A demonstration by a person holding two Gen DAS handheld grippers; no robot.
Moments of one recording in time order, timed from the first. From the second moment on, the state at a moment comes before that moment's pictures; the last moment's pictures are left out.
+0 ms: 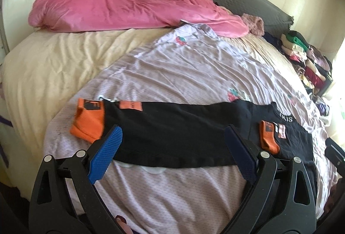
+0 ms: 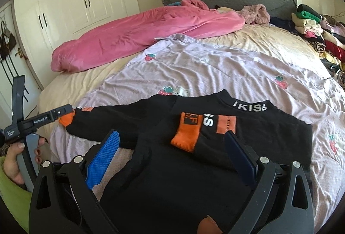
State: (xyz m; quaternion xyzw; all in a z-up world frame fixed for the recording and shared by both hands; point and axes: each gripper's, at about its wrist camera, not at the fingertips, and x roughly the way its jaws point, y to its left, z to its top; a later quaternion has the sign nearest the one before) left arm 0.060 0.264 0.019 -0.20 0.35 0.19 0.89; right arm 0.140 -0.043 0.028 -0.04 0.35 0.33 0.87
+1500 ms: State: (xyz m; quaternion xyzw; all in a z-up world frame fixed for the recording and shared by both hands) left arm 0.041 0.361 -0.034 -0.30 0.34 0.25 0.85; right arm 0.127 -0.005 -0.025 -0.07 0.39 0.36 0.85
